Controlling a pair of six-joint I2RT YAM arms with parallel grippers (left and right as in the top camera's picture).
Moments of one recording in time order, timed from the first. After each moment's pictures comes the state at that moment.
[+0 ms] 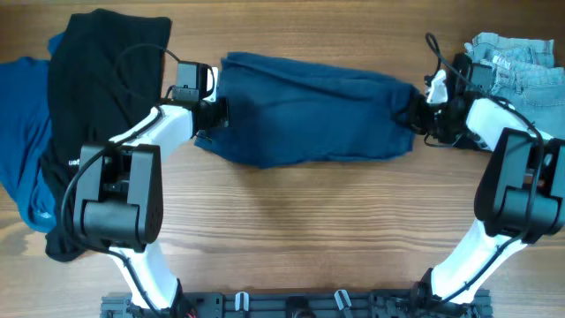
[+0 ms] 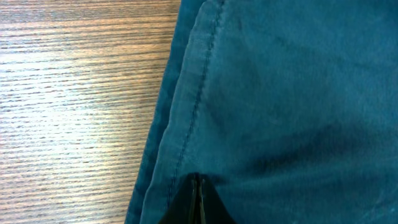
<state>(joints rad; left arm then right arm) -0.14 1.99 1.16 -0.25 0.09 -0.15 -0.24 2.03 1.22 -0.48 -0.64 0.13</state>
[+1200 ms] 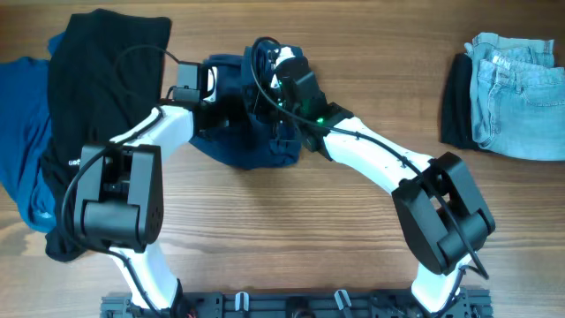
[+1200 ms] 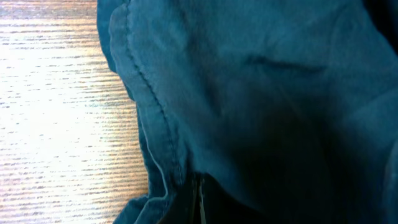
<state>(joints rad) -0.14 1.99 1.16 -0.24 0.08 -0.18 0.61 1.94 1.28 0.14 -0.23 0.79</state>
